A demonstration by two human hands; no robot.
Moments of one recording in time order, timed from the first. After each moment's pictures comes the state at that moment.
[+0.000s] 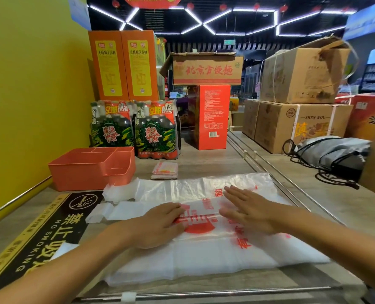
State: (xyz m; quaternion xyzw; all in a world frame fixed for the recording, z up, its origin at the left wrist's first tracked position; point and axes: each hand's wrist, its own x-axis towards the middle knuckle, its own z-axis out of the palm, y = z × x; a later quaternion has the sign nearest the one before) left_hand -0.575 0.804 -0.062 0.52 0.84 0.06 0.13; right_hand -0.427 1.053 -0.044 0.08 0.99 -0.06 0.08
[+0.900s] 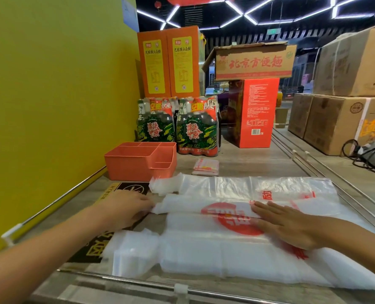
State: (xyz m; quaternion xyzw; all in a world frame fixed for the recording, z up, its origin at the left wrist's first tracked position) left_hand -0.664 0.662 -0.053 0.48 0.86 -0.15 -0.08; right_hand -0.452 1.029 -0.056 0.05 0.98 -0.07 0.18
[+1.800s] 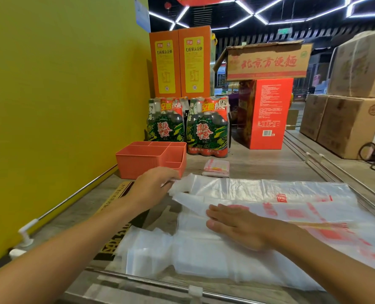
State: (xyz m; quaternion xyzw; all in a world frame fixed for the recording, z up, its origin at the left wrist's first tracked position) left_hand -0.674 0.704 -0.047 0.42 0.85 0.23 -0.21; right_hand -0.508 0.936 -0.064 -0.07 0.98 -0.16 0.12
